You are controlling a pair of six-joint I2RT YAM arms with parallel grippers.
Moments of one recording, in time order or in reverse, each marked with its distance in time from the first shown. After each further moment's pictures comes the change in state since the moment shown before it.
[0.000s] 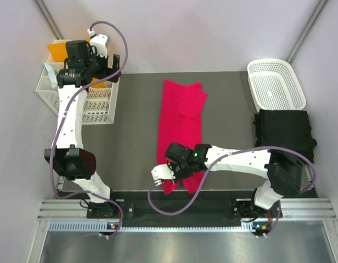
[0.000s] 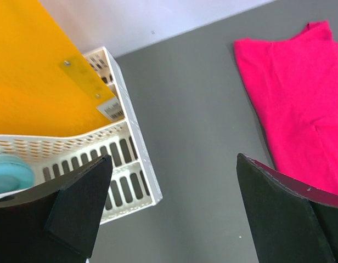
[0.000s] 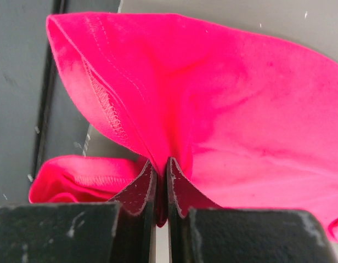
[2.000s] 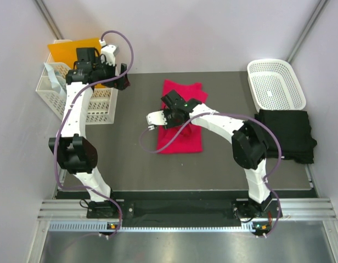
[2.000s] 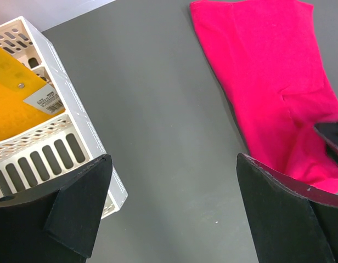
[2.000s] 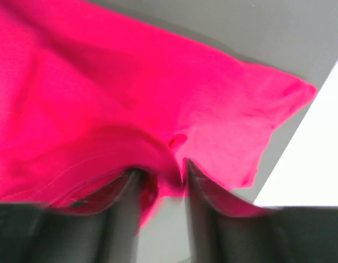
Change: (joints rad) left arm 0.000 0.087 -0.071 -0.031 0.167 0.004; right arm -0.402 0.455 0.644 -0.021 0.126 -0.409
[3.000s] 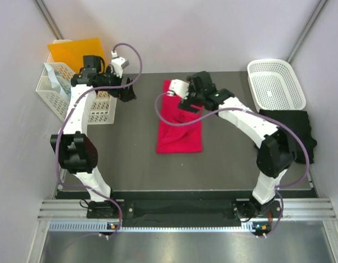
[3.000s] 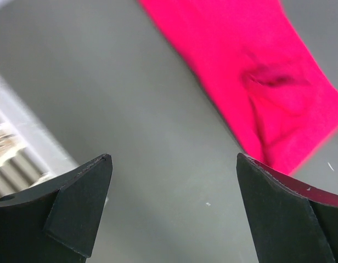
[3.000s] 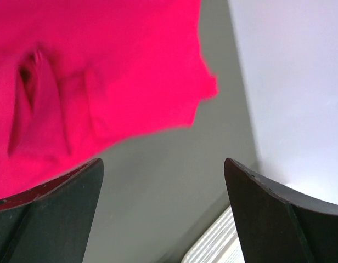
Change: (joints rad) left arm -0.009 0.000 -0.096 -0.039 0.161 0.153; right arm -0.163 -0.248 -0.146 0.246 0.090 0.307
